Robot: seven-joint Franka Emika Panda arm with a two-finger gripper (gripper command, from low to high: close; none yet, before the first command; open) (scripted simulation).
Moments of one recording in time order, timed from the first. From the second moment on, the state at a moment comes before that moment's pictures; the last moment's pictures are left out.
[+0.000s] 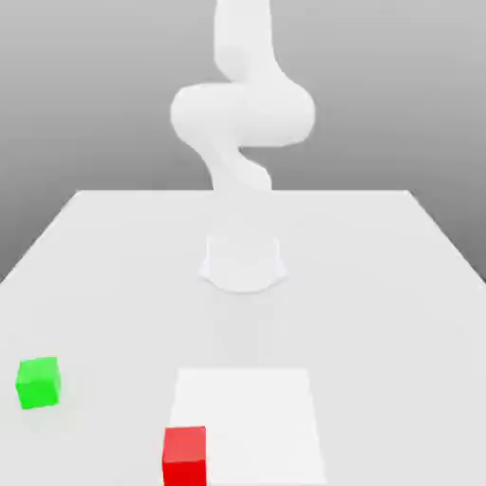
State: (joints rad) arm 0.01 -0.71 -0.02 -2.31 0.01 2.33 0.77
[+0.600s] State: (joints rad) arm 0.03 -0.05 -0.12 -2.40 0.09 2.56 0.58
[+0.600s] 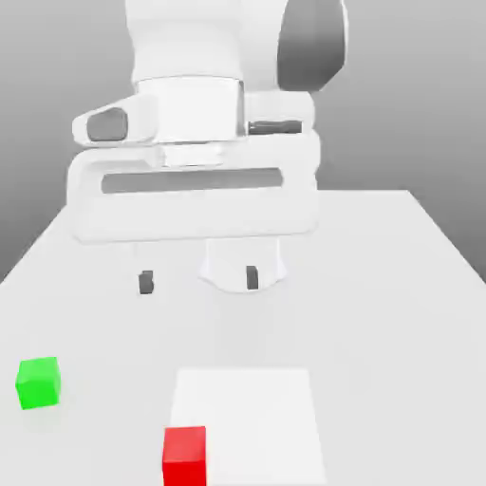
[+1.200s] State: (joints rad) arm -0.03 0.40 -0.10 -2.41 0.11 2.81 0.50
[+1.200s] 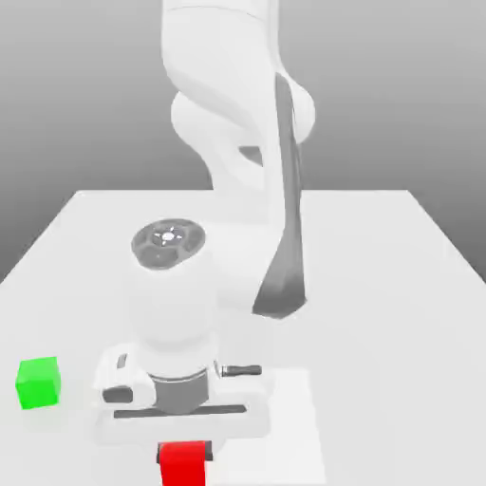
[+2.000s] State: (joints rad) arm -0.37 0.24 -0.32 -2.54 0.20 2.76 0.28
